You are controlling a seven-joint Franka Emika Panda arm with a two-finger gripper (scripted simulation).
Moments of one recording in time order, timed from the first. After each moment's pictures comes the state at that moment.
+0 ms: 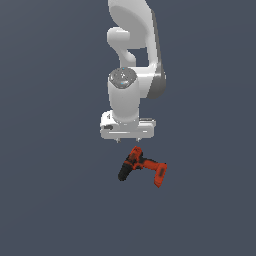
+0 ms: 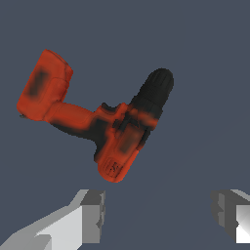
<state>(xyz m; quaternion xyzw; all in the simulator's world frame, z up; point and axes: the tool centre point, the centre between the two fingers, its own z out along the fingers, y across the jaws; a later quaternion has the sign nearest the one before) 0.004 0.001 0.149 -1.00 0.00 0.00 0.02</state>
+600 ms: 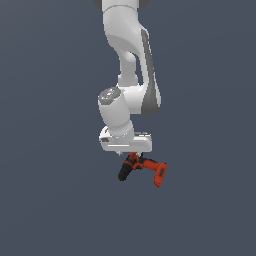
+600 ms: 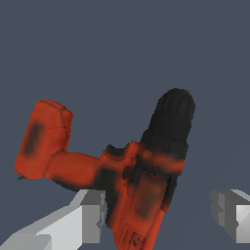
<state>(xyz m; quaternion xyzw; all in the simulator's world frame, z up) 0.044 0.007 0.100 -0.99 0.09 -0.07 0.11</state>
